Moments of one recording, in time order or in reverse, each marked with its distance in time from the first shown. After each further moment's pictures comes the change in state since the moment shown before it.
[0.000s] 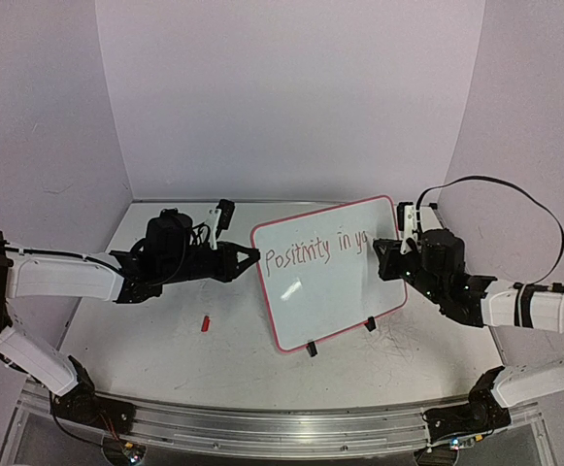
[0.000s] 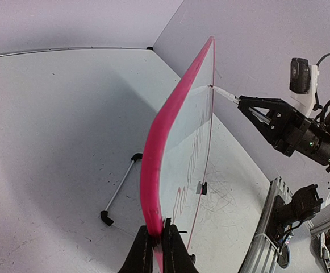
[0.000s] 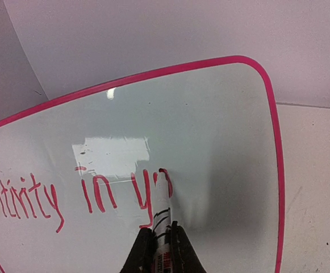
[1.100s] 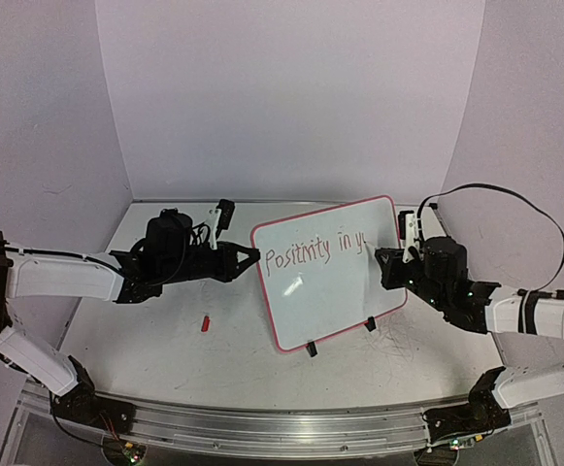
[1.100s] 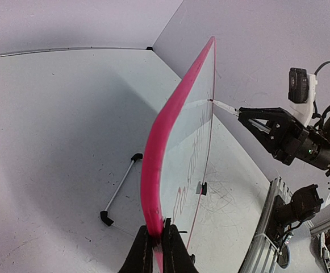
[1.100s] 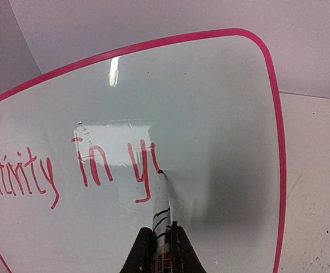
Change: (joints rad) left arm 0.000 0.000 0.000 0.001 0.000 0.000; right arm 0.003 -0.046 -0.047 -0.037 -0.009 0.002
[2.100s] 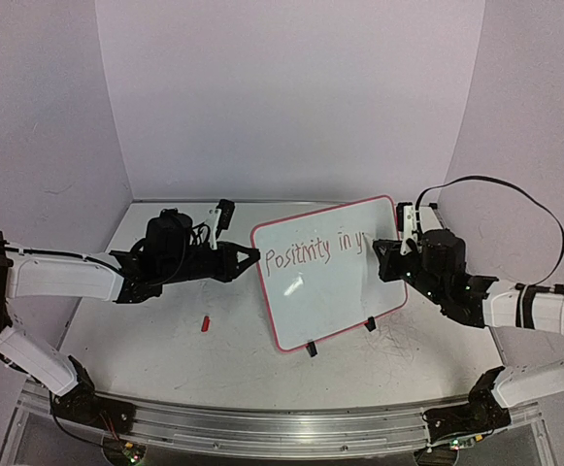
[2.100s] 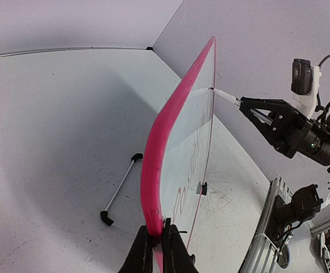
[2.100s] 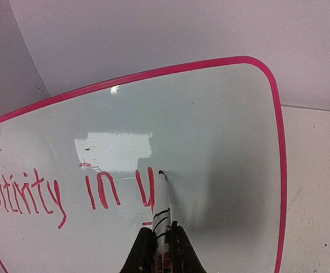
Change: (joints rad) left arm 0.000 0.000 0.000 0.000 0.000 0.000; right arm 0.000 0.032 0.047 0.021 0.007 -0.019
